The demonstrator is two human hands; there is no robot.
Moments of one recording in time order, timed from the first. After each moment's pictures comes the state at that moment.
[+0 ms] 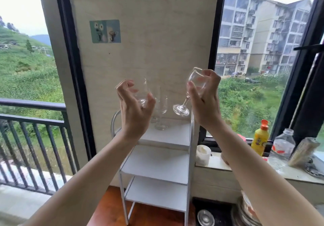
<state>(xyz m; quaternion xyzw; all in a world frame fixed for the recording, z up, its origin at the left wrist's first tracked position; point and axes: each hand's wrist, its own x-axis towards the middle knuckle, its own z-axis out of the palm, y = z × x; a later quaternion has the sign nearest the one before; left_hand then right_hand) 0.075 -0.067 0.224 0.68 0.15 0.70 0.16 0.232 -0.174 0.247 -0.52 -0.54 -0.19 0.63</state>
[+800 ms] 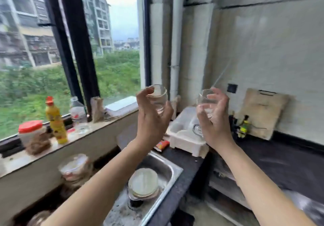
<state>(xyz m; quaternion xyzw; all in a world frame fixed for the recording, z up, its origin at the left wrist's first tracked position) 0.242 -0.627 0.160 0.70 -0.24 0.43 0.51 0.217 -0.808 0.145 -0.77 -0.13 -0.44 0.45</state>
